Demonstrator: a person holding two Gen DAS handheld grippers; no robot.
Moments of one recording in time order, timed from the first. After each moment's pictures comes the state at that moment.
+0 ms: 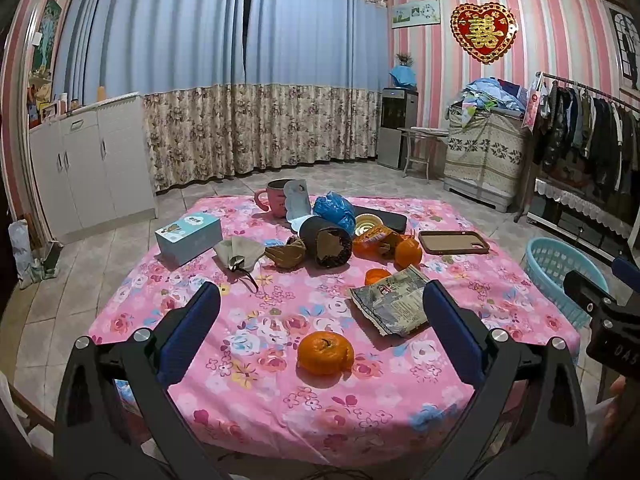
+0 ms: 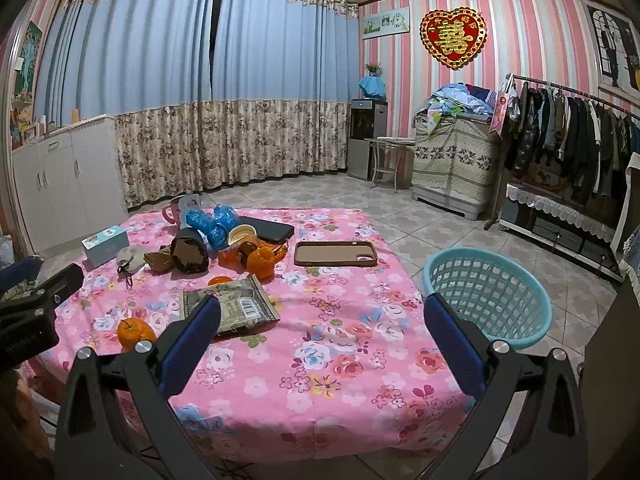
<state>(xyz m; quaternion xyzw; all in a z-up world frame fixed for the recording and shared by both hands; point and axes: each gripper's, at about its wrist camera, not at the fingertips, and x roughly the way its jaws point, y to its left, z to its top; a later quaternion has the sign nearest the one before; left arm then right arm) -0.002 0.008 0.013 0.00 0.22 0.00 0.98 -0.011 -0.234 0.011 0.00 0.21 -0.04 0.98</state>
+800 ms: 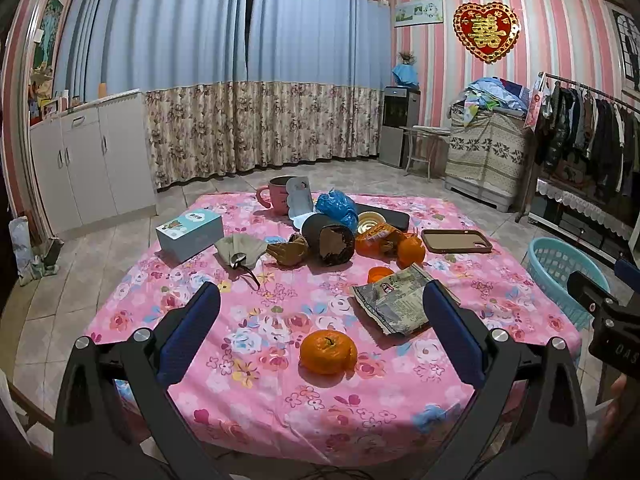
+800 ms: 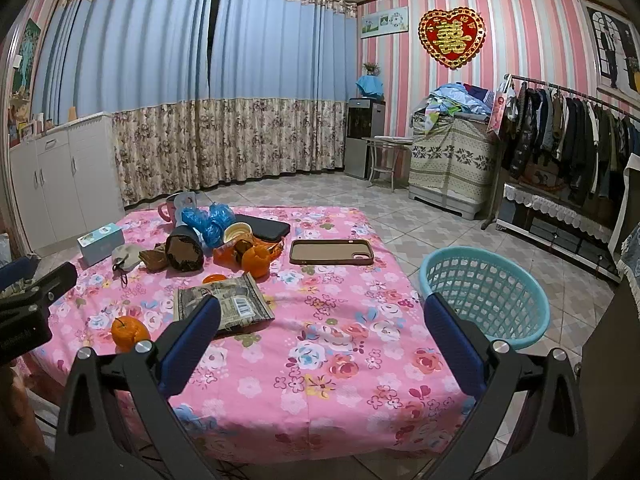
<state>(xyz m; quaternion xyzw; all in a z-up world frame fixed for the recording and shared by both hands) -0.003 0.011 0.010 0.00 0.22 0.00 0.98 -0.008 -0.237 0.009 0.00 0.21 -0.05 0.98</state>
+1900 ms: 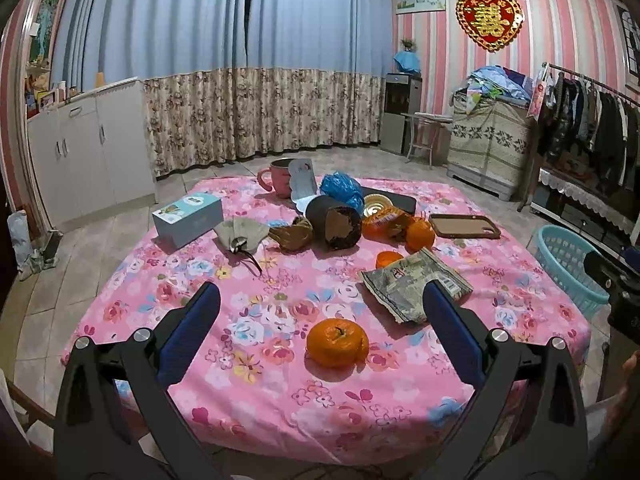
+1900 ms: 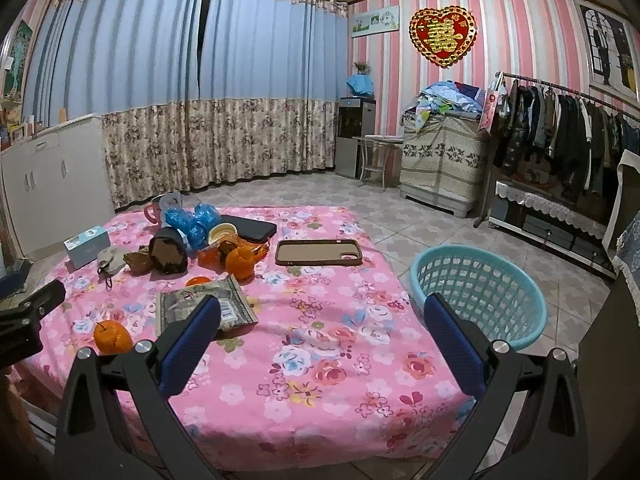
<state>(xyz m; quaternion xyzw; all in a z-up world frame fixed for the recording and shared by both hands) 0.014 0.016 -0.017 -0.01 0.24 0.00 0.97 0.003 -0.246 -0.005 0.00 0.21 -0.07 0.98</state>
